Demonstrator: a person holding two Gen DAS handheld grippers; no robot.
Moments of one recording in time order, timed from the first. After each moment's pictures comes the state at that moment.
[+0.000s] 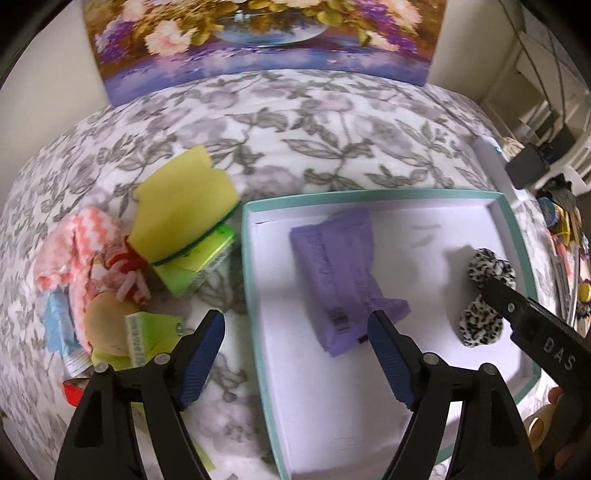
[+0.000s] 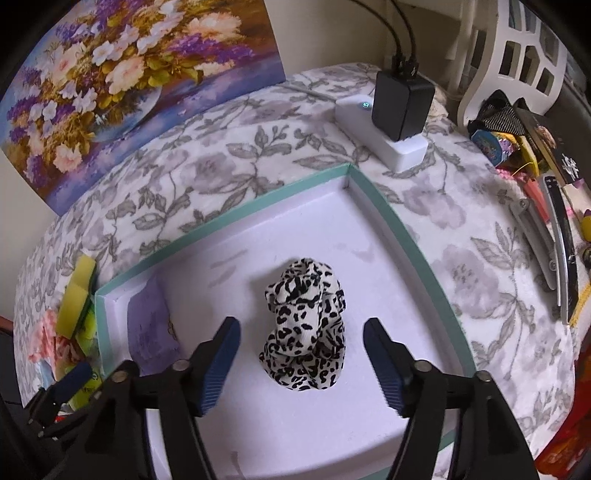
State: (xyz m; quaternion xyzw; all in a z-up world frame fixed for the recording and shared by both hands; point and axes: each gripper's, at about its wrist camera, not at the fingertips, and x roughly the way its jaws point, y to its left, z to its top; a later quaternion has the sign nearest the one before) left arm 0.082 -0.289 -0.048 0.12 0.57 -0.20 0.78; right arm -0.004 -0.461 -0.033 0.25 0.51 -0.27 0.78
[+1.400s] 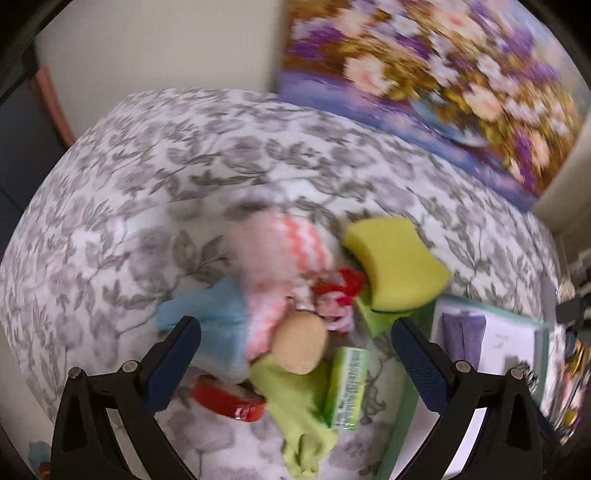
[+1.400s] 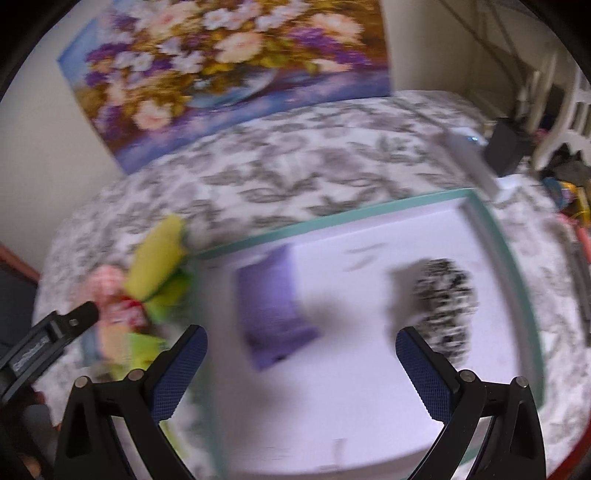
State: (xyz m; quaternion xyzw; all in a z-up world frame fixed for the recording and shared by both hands) left arm 0.131 -0.147 -0.010 -0.03 0.54 -0.03 0.84; right arm 0.034 -0.371 -0.014 0.21 0.50 -0.15 0.83
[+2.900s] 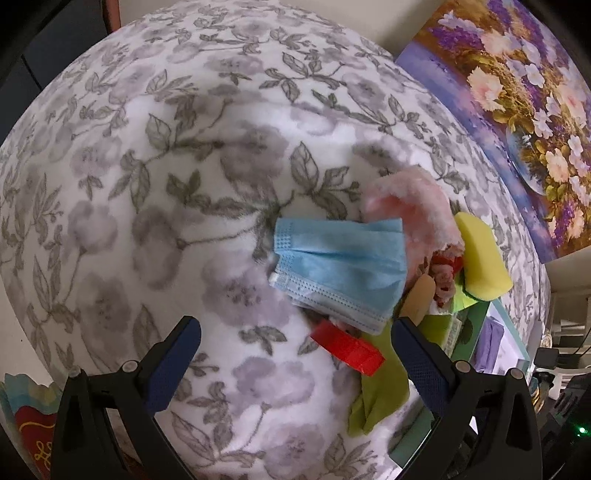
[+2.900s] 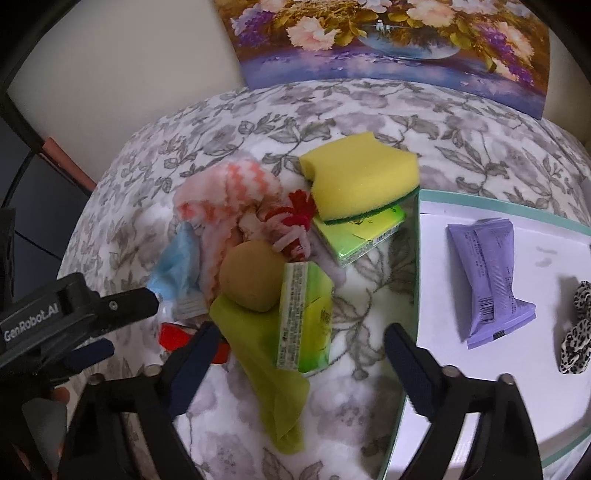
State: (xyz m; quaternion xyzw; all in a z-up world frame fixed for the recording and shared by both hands) left arm 0.117 -0.029 -0.047 -0.18 0.64 0.03 0.75; right arm 0.077 -0.227 -0.044 0.14 0.55 0.00 0.83
